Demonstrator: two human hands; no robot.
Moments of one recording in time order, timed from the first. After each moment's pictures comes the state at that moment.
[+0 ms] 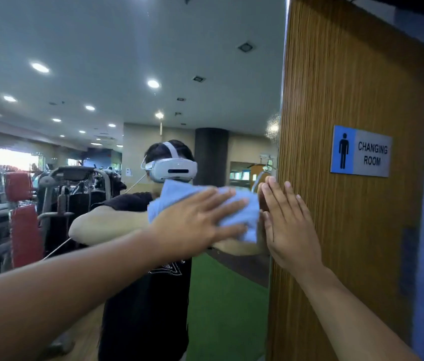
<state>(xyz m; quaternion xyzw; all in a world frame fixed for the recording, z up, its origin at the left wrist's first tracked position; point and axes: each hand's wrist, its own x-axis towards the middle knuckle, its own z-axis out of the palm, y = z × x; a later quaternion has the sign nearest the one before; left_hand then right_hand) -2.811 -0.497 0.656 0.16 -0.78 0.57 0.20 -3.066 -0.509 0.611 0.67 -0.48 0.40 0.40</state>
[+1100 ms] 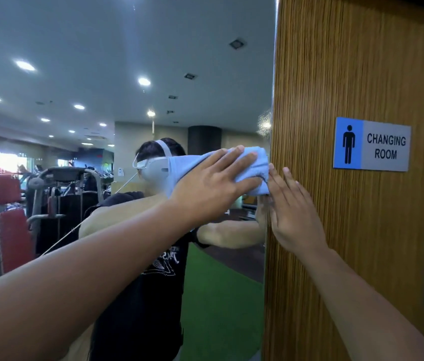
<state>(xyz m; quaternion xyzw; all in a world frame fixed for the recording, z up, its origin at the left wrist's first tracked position) -2.856 -0.499 0.708 0.21 -0.75 0.56 0.28 -3.087 -0.509 0.636 0.68 -0.49 0.39 0.38</state>
